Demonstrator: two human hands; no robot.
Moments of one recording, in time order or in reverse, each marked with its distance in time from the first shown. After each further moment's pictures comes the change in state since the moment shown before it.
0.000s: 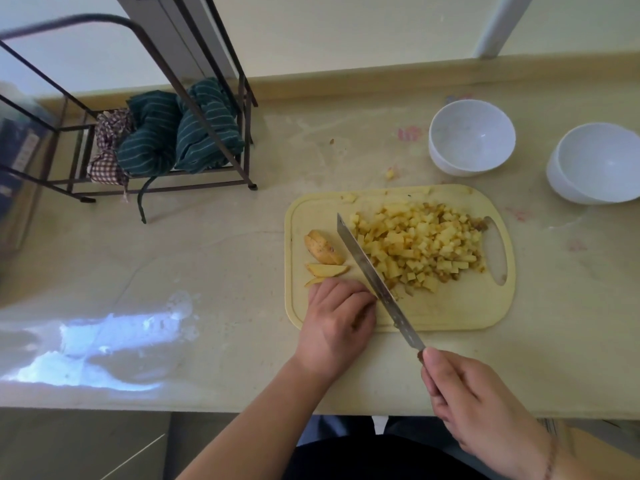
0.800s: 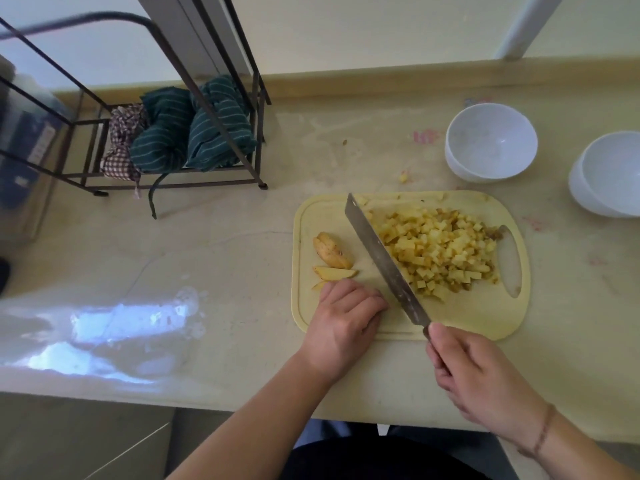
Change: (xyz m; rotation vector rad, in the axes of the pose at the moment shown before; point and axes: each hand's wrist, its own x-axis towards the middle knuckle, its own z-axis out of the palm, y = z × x) left_hand 0.007 -0.008 0.001 0.044 -0.034 0.106; right_hand 0.032 -0.013 -0.012 0.055 -0.017 -0.012
